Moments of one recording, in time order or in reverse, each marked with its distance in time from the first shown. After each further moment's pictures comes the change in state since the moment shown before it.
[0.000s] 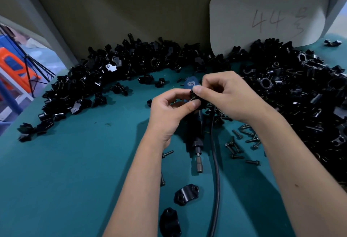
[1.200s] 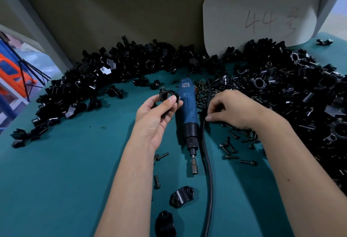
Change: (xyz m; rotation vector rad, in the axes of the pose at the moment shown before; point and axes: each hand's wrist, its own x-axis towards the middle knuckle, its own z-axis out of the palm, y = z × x) left_hand 0.004 -0.001 -0.013 -0.480 0.215 -0.302; right_hand -0.008 0.043 -0.012 -0.367 -0.257 0.287
